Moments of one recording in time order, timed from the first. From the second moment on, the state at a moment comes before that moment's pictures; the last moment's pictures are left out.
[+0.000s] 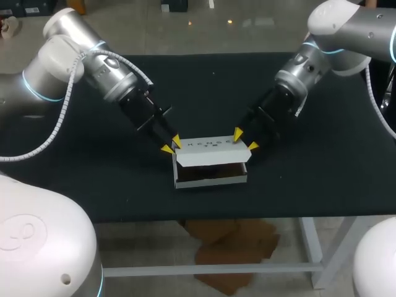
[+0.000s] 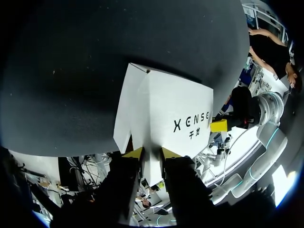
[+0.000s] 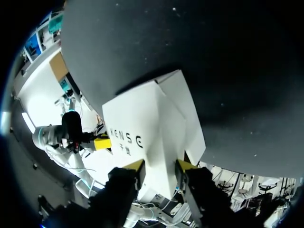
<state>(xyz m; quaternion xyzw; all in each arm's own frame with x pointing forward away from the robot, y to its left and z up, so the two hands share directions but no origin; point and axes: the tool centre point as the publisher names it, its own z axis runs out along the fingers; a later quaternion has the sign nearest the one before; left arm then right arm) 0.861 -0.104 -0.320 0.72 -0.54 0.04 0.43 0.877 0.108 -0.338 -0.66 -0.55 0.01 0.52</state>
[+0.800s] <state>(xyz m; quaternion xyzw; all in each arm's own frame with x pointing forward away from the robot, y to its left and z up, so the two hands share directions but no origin) 0.864 -0.106 -0.316 0.72 -0.53 0.03 0.45 0.884 0.108 -0.331 -0.65 -0.54 0.02 0.53</state>
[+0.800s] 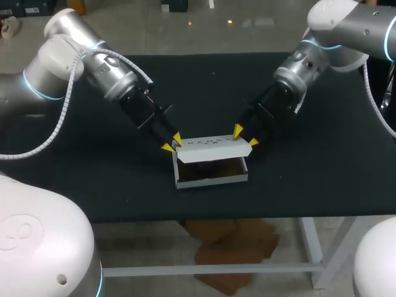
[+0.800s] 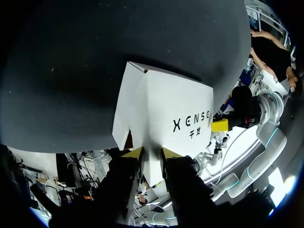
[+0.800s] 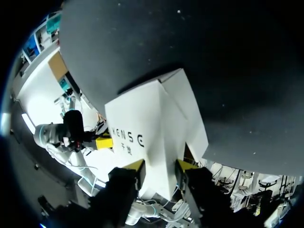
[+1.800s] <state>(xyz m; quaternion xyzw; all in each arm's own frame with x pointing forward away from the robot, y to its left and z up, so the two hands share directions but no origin) 0.869 -0.106 -0.312 0.71 -0.52 0.02 0.47 0.889 0.109 -0.327 -0.65 -0.54 0.03 0.54</state>
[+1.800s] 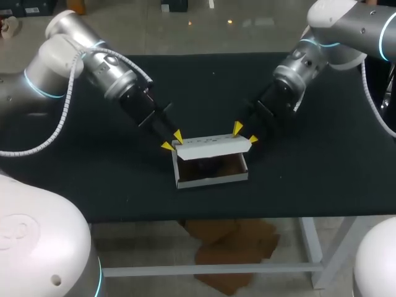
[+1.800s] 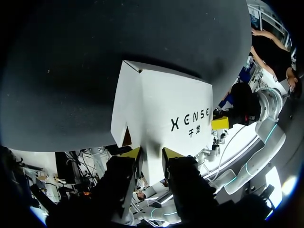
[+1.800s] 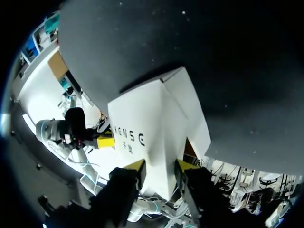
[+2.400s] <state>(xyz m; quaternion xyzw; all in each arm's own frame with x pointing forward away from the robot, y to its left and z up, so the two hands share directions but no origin) 0.881 -0.110 -0.308 0.70 -0.52 0.01 0.48 0.893 0.109 -0.324 -0.64 -0.53 0.04 0.55</state>
